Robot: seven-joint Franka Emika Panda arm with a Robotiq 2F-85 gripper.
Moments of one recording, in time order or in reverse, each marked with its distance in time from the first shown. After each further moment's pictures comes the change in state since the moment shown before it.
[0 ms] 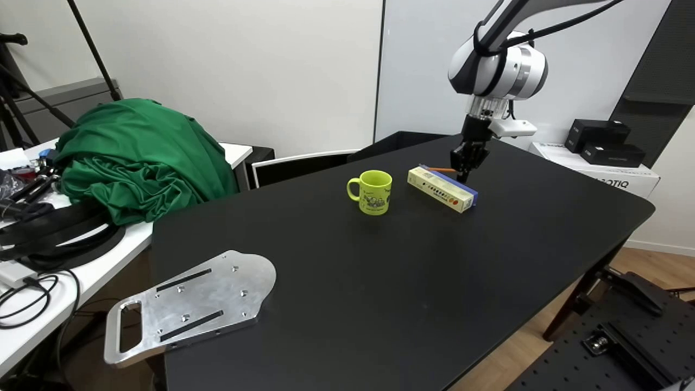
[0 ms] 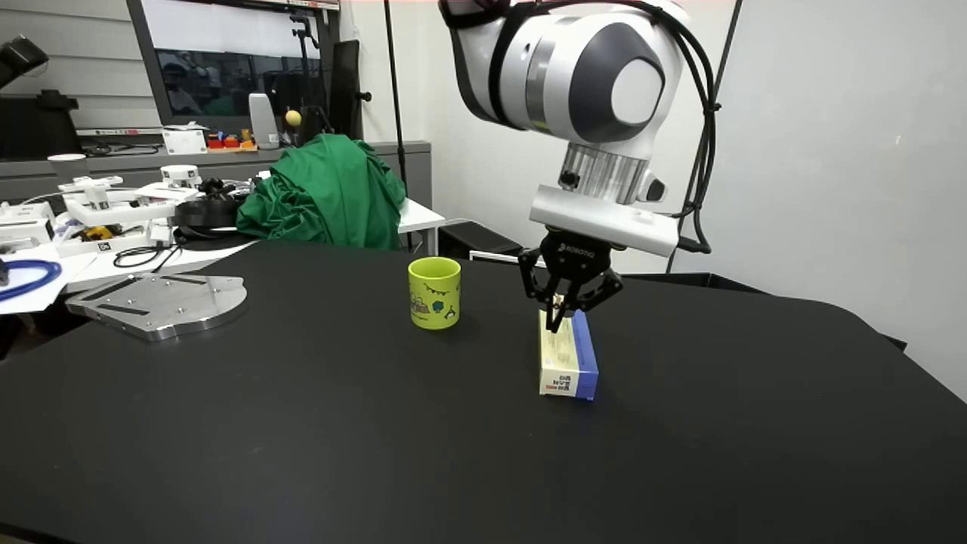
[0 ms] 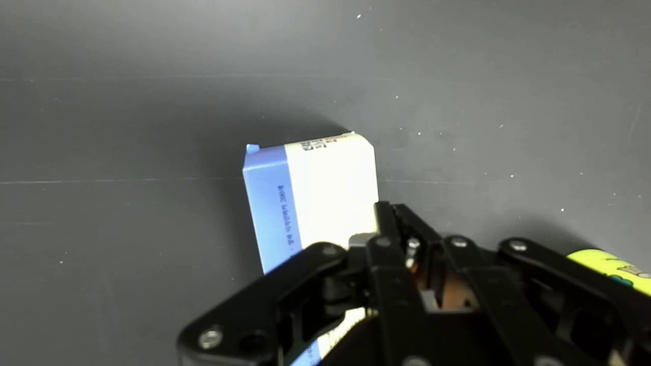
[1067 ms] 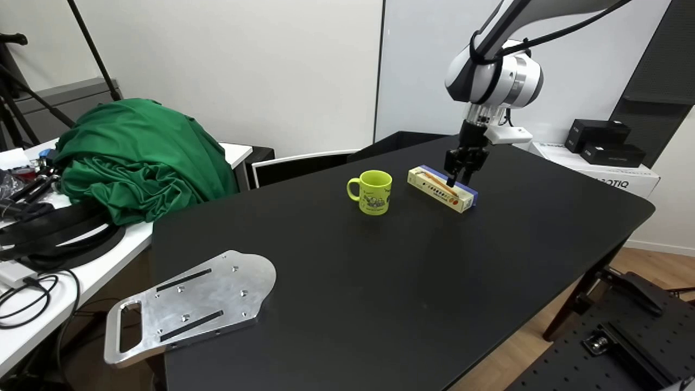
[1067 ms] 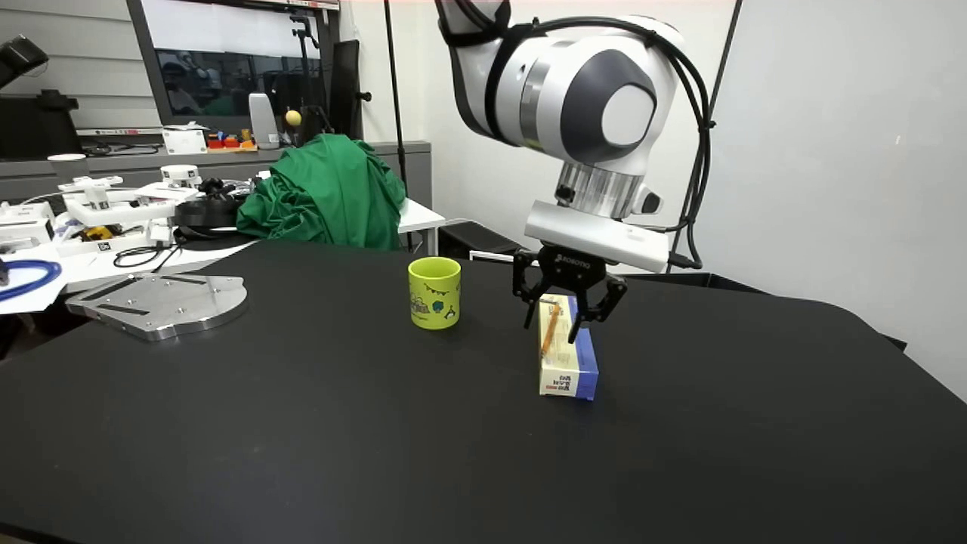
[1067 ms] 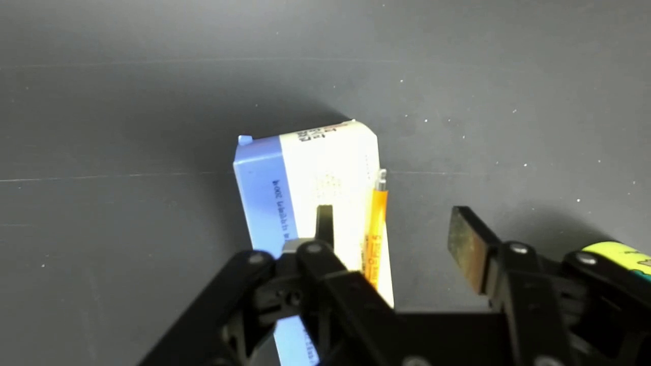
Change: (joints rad) arm -0.008 0.032 0.016 0.002 0.022 0.050 0.000
